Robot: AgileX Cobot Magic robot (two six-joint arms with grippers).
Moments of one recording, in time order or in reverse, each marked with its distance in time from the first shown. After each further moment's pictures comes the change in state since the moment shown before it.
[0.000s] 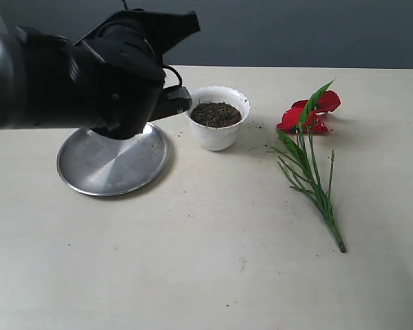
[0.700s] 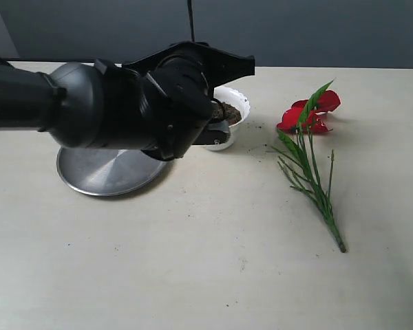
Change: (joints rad) left arm -0.074 0.138 -0.080 0.061 -0.126 0.071; right arm 0.000 0.000 0.000 0.000 0.000 0.000
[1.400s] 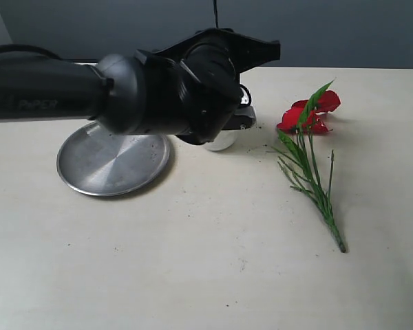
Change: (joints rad) left arm -0.004 0.104 -0.171 0.007 -0.016 0.004; right arm 0.000 0.000 0.000 0.000 0.000 0.000
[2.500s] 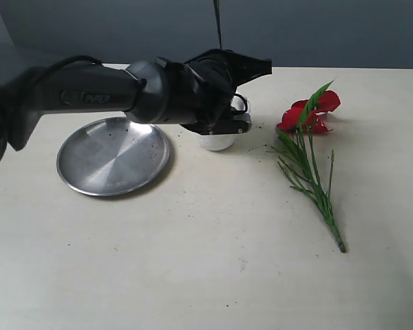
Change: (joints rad) left arm 0.118 0.190 -0.149 0.002 -0.194 -0.021; right arm 0.000 0.000 0.000 0.000 0.000 0.000
